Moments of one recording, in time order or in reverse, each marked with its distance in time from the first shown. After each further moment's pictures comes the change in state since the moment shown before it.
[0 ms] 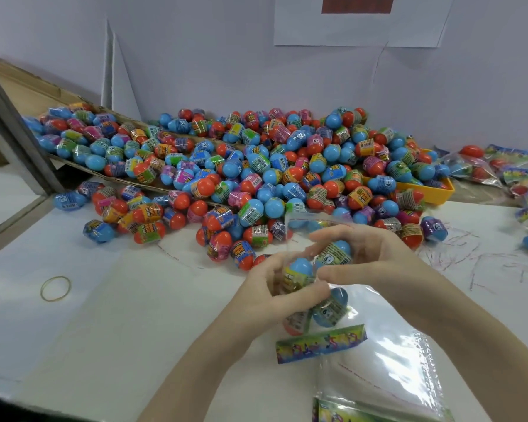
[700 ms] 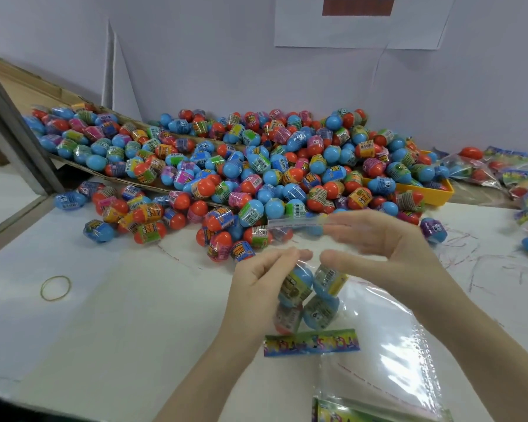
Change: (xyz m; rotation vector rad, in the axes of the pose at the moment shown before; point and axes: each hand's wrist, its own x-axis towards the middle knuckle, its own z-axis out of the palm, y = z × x) left_hand 0.002 0.003 0.010 -0.016 0.309 0.147; right_hand -0.008 -0.005 0.002 -0.256 0.259 -0.157
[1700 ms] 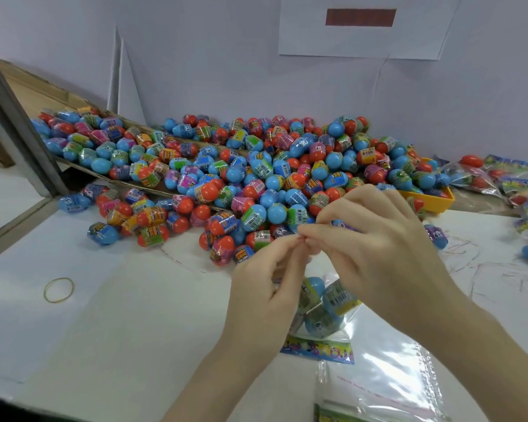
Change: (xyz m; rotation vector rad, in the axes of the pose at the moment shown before) left_hand -0.007 0.011 0.001 0.342 0.020 0.426; right_hand 0.010 -0.015 0.010 -1.030 0.273 -1.004
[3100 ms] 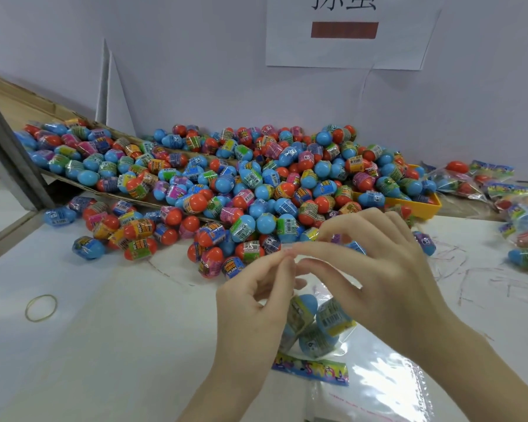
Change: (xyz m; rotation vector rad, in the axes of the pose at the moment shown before) left_hand -0.004 0.006 0.010 -0.202 0.145 -0.114; right_hand -0.016 0.004 0.004 0.119 0.073 0.081
